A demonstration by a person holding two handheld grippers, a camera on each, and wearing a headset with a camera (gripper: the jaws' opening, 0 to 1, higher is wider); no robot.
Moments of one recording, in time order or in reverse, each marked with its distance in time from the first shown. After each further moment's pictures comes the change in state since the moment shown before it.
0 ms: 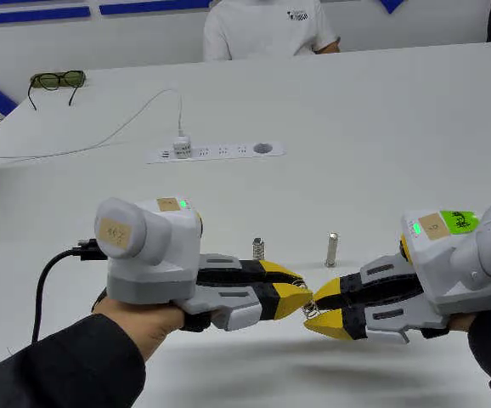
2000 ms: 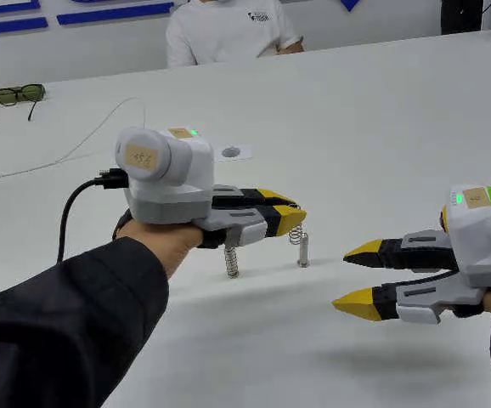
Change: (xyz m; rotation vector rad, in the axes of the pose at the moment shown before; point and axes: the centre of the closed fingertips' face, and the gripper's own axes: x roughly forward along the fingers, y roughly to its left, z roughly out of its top) left arm 0.049 0.060 0.066 0.116 -0.012 0.080; right arm -0.070 -0.046 -0.029 0.200 -0.022 -0.297
